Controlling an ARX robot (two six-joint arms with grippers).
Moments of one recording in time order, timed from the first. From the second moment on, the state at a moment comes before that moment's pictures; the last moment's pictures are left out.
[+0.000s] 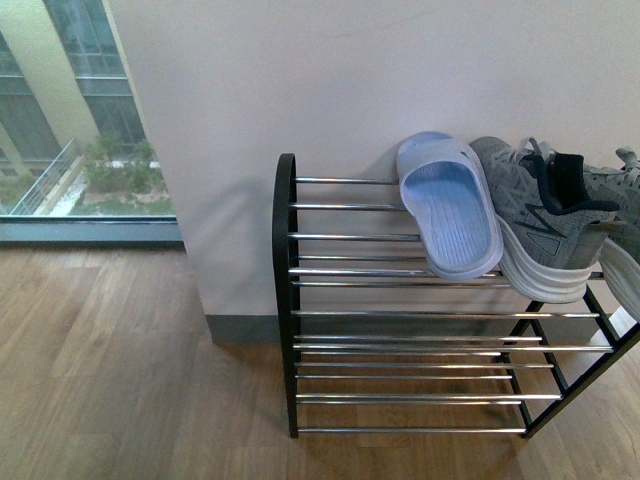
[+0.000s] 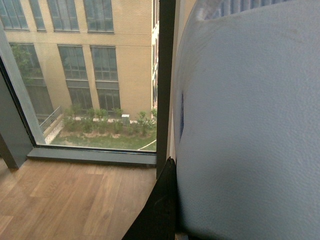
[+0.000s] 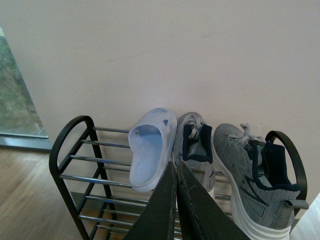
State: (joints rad) left arm -0.15 0.06 0.05 0.00 -0.15 0.00; right arm 0.00 0.58 0.02 0.57 0.00 0.00
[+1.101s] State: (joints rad) left arm -0.15 0.06 0.05 0.00 -0.15 0.00; right arm 0.00 0.13 0.02 0.12 0.00 0.00
